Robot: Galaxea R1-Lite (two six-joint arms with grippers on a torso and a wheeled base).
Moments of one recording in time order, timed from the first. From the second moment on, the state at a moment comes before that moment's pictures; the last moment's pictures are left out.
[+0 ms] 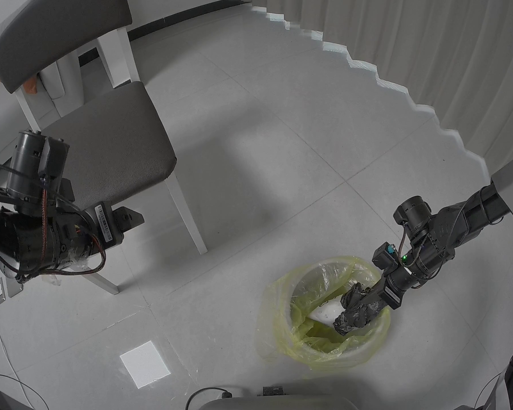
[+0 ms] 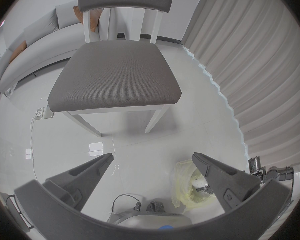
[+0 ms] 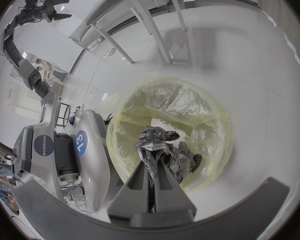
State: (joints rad) left arm -0.45 1.40 -0.96 0.20 0.28 -0.64; right arm 0.23 2.11 -1.15 0.27 0.42 -0.69
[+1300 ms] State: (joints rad) left arm -0.43 1.39 -0.96 0.18 0.28 -0.63; right arm 0.27 2.27 -1.30 0.28 0.41 -0.68
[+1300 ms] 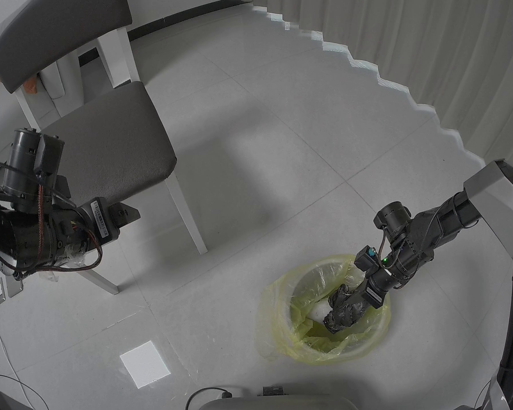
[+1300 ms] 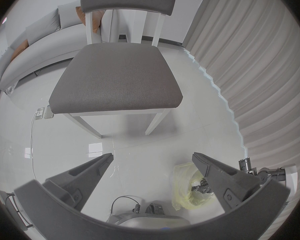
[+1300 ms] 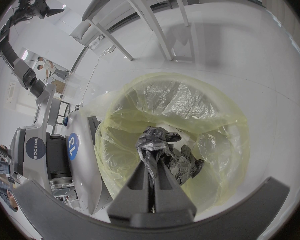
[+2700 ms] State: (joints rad) left arm -0.41 1.39 -0.96 0.18 0.28 -0.63; right arm 0.29 2.40 -1.40 0.28 0.41 -0.68
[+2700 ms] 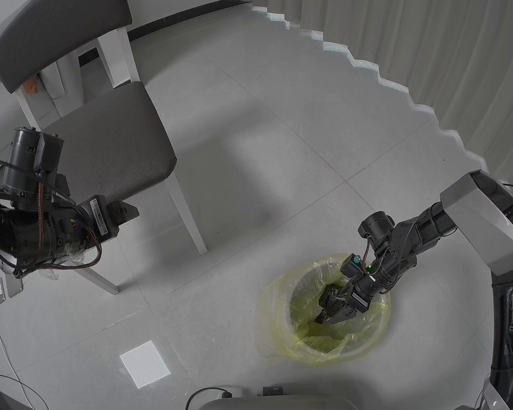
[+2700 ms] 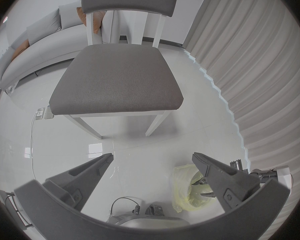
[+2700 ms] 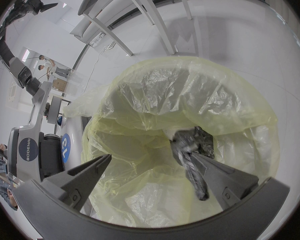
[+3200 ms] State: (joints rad) left arm -0.41 1.38 -0.95 0.18 0.28 -0.63; right arm 0.29 2.33 -1.37 0.28 0.42 -0.67
